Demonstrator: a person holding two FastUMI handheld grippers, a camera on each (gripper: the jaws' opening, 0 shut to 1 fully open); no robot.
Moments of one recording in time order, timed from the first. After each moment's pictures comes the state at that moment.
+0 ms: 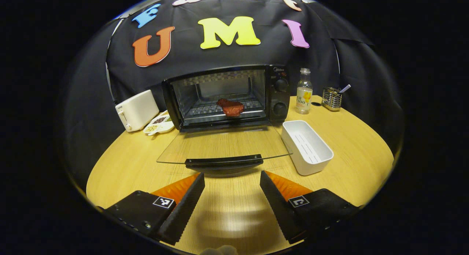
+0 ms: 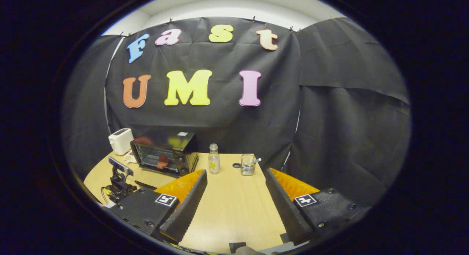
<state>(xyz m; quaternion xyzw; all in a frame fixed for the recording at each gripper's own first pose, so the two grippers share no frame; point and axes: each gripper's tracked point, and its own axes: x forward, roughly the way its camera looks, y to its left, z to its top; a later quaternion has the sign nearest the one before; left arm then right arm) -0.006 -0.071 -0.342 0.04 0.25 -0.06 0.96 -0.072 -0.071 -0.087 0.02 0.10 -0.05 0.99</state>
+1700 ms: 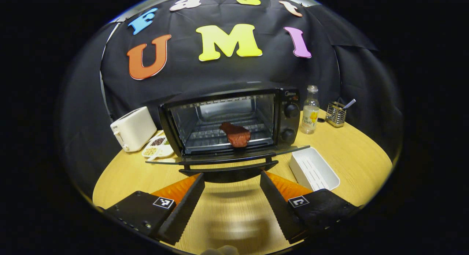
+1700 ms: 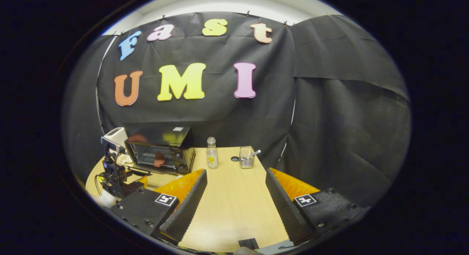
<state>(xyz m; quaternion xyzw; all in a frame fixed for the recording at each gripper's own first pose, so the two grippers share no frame) 0.061 -0.061 -0.269 0.05 0.19 -0.07 0.98 -0.064 -0.060 -0.100 0.04 0.12 -0.08 0.99</state>
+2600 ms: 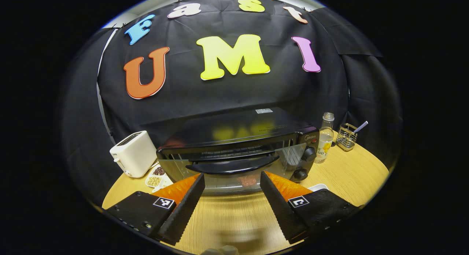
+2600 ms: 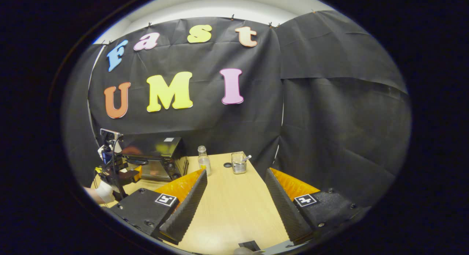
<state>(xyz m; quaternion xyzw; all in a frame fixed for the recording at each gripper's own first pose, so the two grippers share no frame) 0.134 -0.058 -0.208 0.05 0.14 -0.06 0.99 -0.070 -0.086 -0.080 0.07 0.10 -0.11 0.99</state>
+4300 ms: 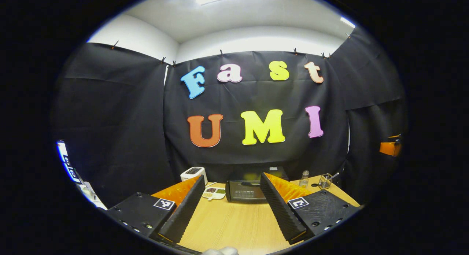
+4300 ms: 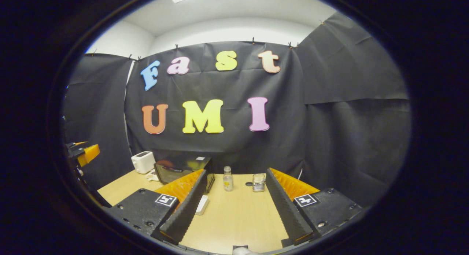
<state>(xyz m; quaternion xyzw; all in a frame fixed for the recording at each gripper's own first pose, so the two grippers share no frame) -0.196 0.009 0.025 0.00 -0.02 0.06 1.00 -0.147 -0.088 -0.008 0.04 -0.01 0.03 1.00</state>
